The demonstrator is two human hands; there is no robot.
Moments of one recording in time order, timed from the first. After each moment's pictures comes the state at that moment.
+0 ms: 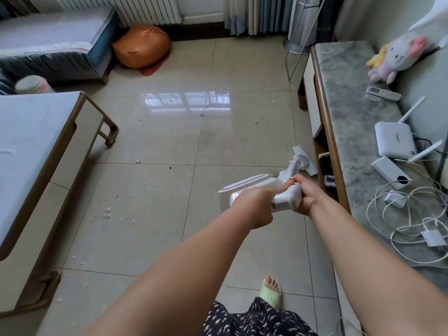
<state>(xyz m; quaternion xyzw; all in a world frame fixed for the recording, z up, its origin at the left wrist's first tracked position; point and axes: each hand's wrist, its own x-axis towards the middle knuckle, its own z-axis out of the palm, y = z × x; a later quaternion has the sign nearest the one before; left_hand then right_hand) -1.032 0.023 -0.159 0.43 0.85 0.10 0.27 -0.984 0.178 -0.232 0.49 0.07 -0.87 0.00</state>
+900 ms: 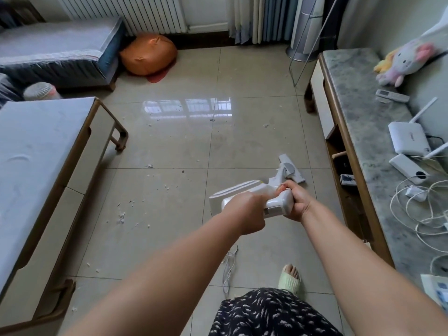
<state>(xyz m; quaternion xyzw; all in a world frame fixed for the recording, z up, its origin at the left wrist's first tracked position) -1.097 -0.127 -0.142 0.47 0.84 0.09 0.24 -1.043 0.029 -0.219 0.48 0.07 -0.87 0.01</state>
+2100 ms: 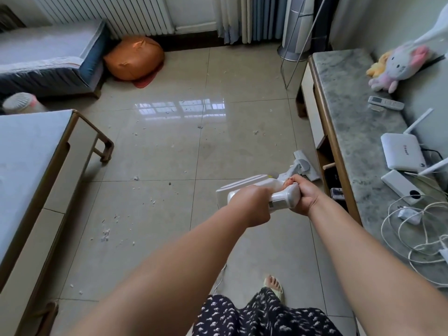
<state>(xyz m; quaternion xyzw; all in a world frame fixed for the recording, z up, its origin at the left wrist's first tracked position) -1.143 0.046 -0.154 0.47 0.85 0.05 0.26 -1.079 0.196 -0.221 0.50 0.08 -0.86 -0.01</state>
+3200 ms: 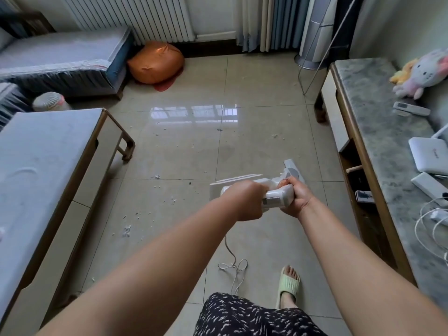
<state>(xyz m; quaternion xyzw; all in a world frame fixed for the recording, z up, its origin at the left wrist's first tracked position) -1.208 -0.098 -0.114 0.51 0.83 0.05 0.22 -1.143 0.051 -0.204 0.47 0.03 -0.88 -0.03</state>
